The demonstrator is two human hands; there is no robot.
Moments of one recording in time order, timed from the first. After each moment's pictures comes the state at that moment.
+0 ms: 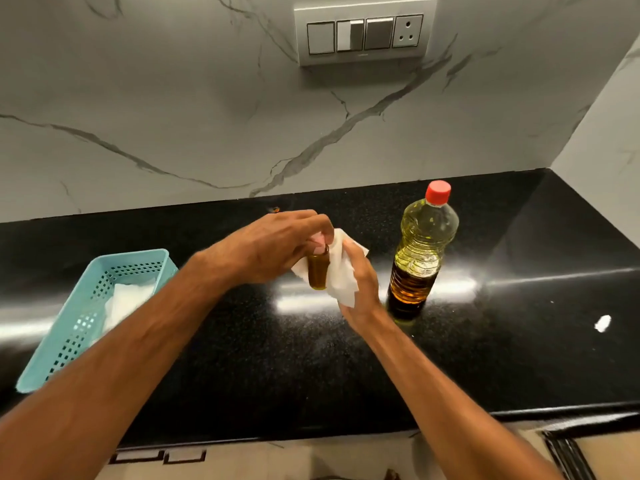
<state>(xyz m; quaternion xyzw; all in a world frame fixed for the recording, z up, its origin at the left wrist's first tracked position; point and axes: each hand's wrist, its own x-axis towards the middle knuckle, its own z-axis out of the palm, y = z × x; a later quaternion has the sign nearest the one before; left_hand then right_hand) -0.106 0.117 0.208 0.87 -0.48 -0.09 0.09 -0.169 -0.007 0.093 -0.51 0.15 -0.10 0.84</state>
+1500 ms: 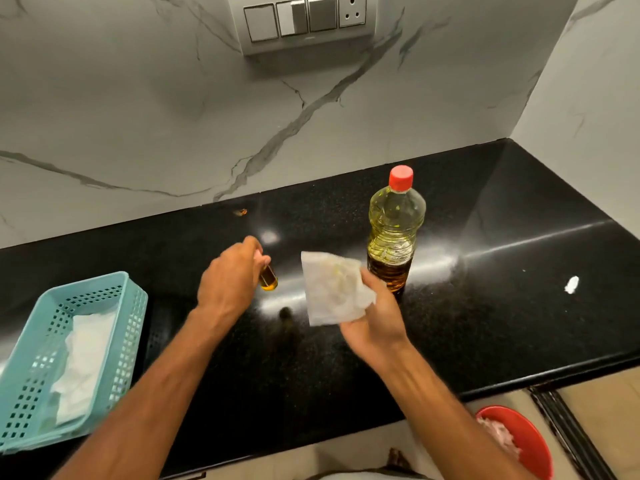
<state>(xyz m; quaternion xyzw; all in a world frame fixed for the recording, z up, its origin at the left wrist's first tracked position) -0.085 0.118 0.113 0.97 -0.22 0.03 0.11 -0.219 -0.039 0.074 -0.23 0.23 -0.06 0.94</state>
